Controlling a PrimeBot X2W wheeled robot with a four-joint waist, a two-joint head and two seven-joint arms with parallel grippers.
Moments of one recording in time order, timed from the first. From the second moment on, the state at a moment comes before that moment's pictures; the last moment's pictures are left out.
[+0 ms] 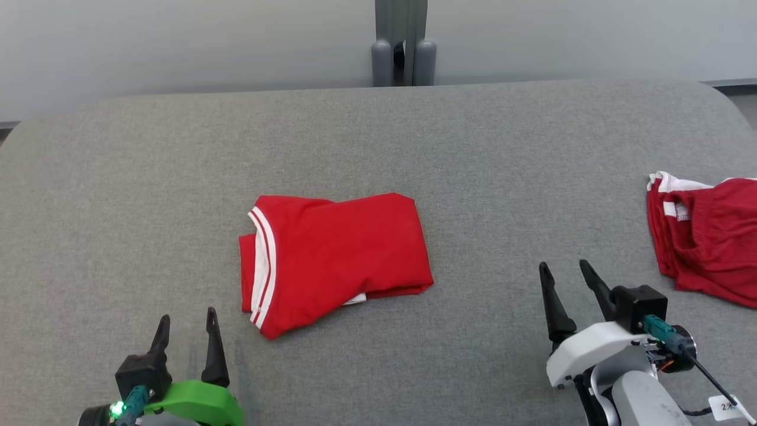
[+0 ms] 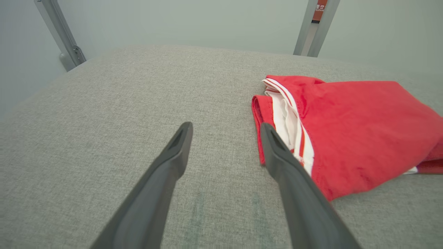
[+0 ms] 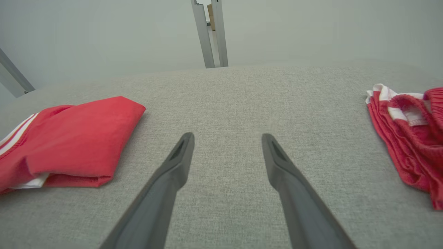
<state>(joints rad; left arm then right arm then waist) -0.07 0.05 -0.02 0.42 -0.19 0.01 -0.26 -0.19 -0.05 0.06 0.49 0.17 0.13 -0.26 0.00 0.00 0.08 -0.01</state>
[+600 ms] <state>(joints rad) -0.01 0.05 -0.04 0.40 -0.19 0.00 -0.26 -0.13 -0.05 0.08 0.47 0.21 0.13 -0.26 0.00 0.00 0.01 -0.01</state>
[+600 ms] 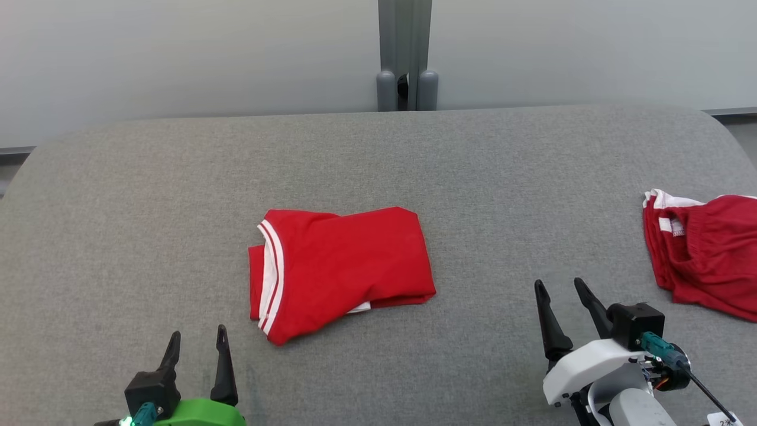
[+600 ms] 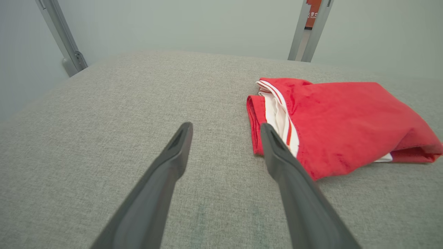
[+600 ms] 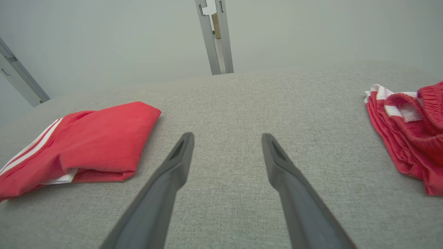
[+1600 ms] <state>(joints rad) -0.11 0.05 -0.18 0.36 -0.23 -0.02 -0.26 -0.42 -0.05 0.10 0.79 0.37 0.13 -0.27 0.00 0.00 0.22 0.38</state>
